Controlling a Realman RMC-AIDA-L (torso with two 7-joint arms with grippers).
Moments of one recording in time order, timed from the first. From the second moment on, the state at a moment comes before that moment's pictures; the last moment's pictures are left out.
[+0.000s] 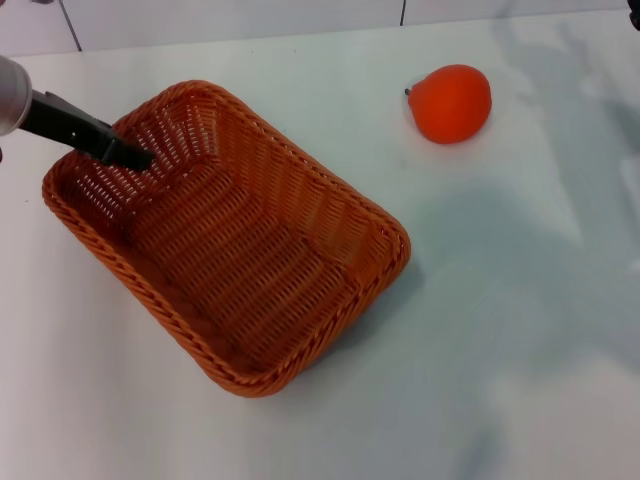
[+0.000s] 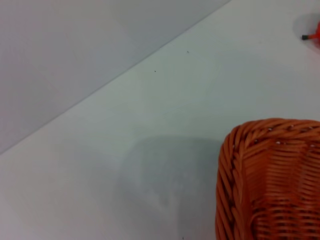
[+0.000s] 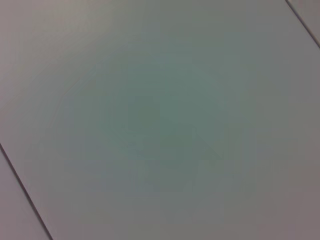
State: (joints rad) left arm -0.85 -2.06 0.84 0.84 2.73 1.24 -2.14; right arm 0.60 2.09 -0.44 -0.01 -0.75 -1.16 -2.43
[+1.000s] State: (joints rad) left arm -0.88 -2.03 0.67 0.85 2.58 1.42 -2.17; right arm 0.61 2.09 -0.44 -0.02 -0.74 -1.13 -2.43
